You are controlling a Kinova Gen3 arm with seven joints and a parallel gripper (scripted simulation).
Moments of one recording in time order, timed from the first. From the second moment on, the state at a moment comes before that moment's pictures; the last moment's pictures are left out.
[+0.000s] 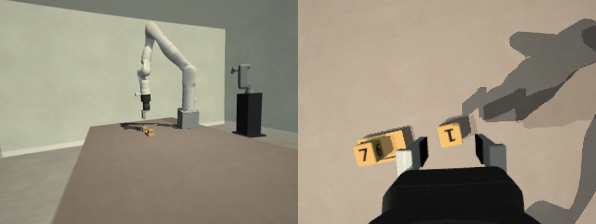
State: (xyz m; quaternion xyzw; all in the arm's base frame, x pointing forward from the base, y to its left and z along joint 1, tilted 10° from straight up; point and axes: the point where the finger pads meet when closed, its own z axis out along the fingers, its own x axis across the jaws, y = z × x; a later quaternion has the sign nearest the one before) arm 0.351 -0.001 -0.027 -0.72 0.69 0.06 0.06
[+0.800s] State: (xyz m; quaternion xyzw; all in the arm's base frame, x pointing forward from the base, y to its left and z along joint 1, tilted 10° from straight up) arm 0.348 -0.002 -0.032 -0.27 0.96 0.10 0.02
